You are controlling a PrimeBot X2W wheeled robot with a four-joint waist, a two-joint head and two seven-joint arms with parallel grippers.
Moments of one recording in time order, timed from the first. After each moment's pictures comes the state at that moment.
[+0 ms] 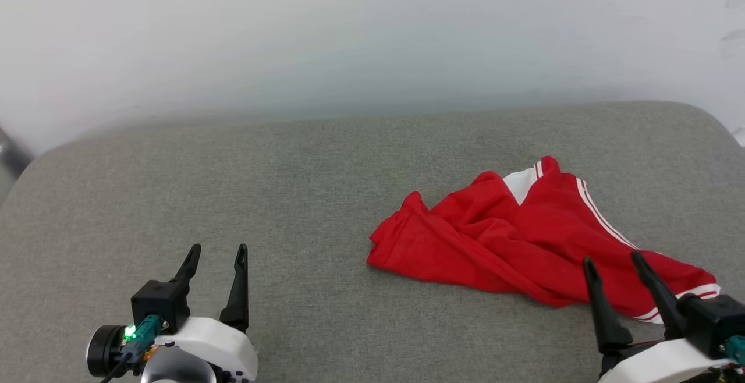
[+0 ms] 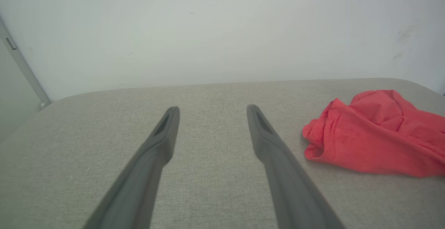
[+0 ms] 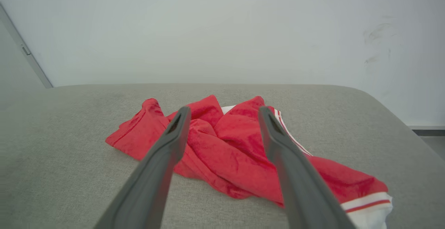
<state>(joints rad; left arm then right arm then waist) -0.06 0.35 -0.32 0.08 -0.44 0.20 -0.14 0.14 -0.07 -0.03 -0.19 0.13 0.13 0.07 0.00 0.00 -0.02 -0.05</state>
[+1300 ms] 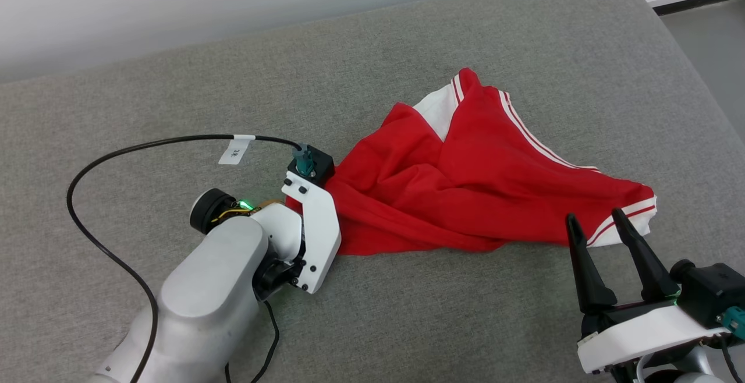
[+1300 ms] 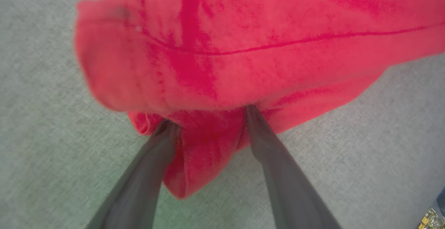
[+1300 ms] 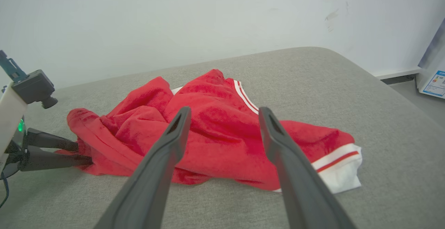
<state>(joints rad) -0.70 0.28 -0.72 0.57 -0.56 -0.12 0.69 0.02 -0.05 0.02 -0.13 0.22 0.13 -0.02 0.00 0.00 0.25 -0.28</state>
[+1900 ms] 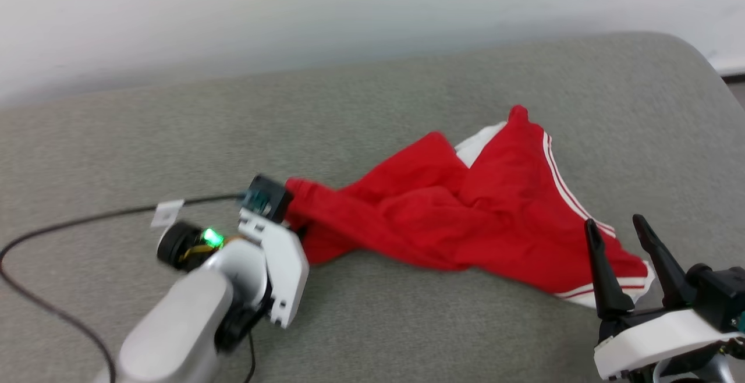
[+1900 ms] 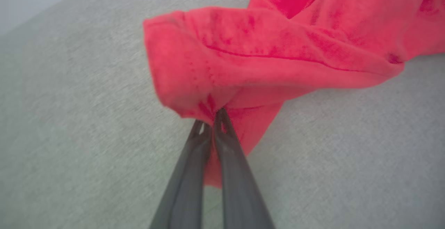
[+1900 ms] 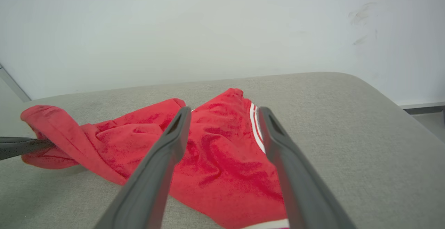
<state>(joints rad) -0.56 0.39 -0.68 0.39 -0.55 -0.02 0.40 0.05 -0.05 -0.02 -0.17 0.18 0.13 0.03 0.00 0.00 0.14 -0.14</state>
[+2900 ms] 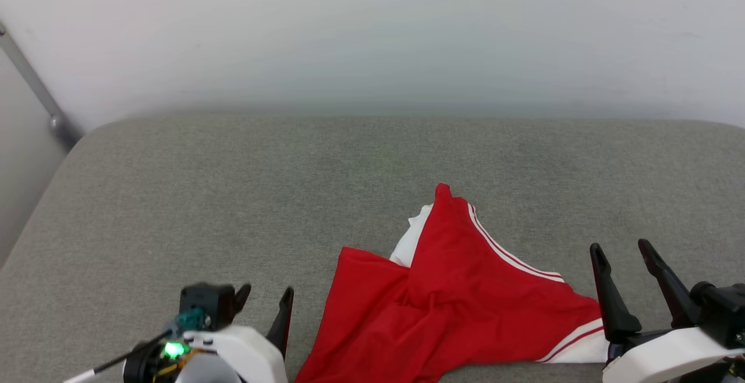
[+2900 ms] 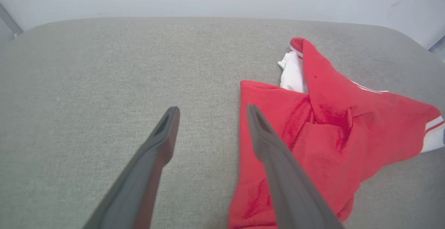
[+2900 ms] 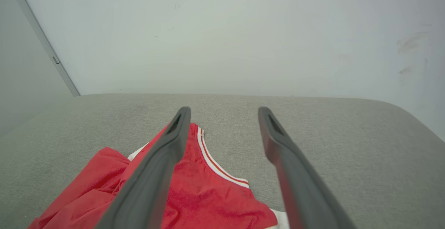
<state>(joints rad) -0.03 0.47 -0.53 -0.10 -0.60 0.32 0.17 0.13 -0.05 -0.04 -0.24 0.17 0.13 0.11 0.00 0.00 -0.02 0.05</state>
